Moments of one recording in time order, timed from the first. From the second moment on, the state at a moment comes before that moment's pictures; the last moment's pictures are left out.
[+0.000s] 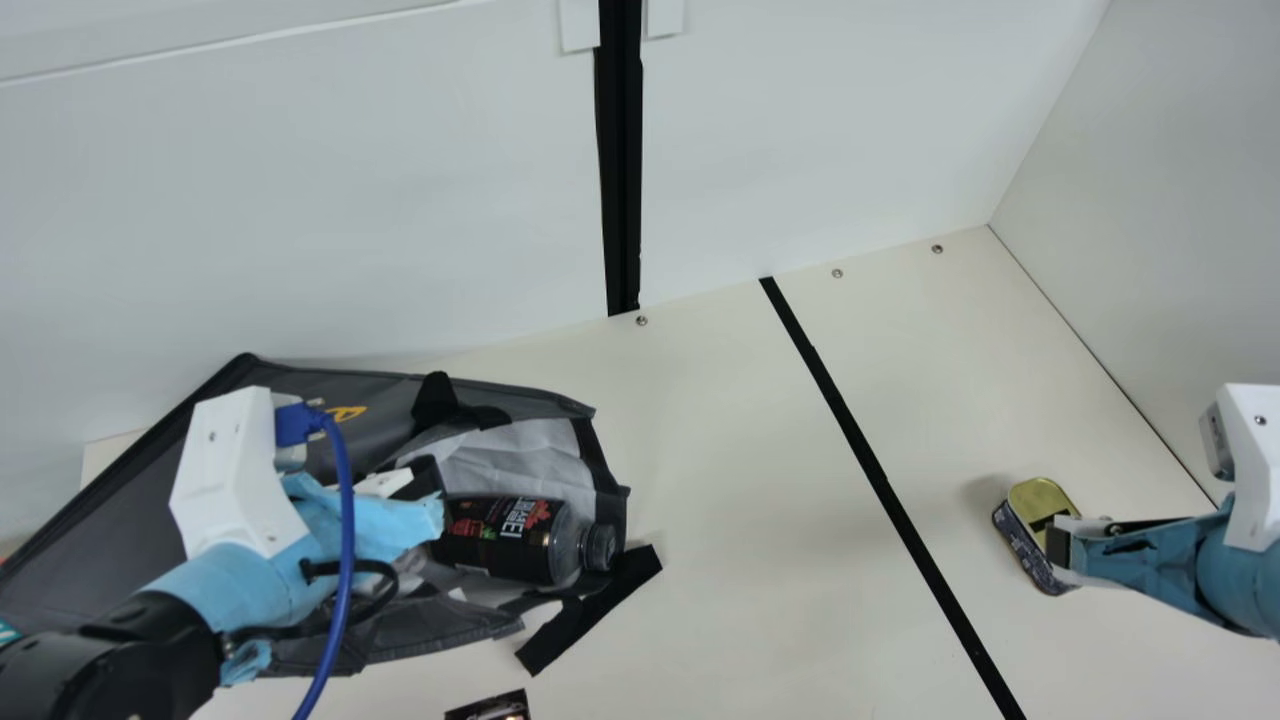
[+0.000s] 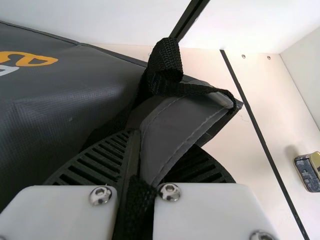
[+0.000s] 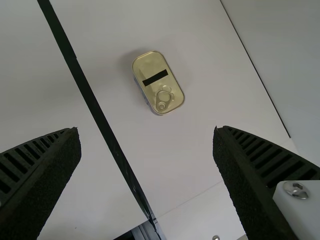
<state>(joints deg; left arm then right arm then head) -33.0 85.8 -70.6 -15.5 28.7 -14.4 -45.4 56.0 -62.9 3.5 69.8 -20.6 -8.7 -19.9</state>
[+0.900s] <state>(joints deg) -33.0 85.8 -70.6 -15.5 28.7 -14.4 -52.1 70.9 -63.9 9.0 65.0 -41.8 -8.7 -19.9</state>
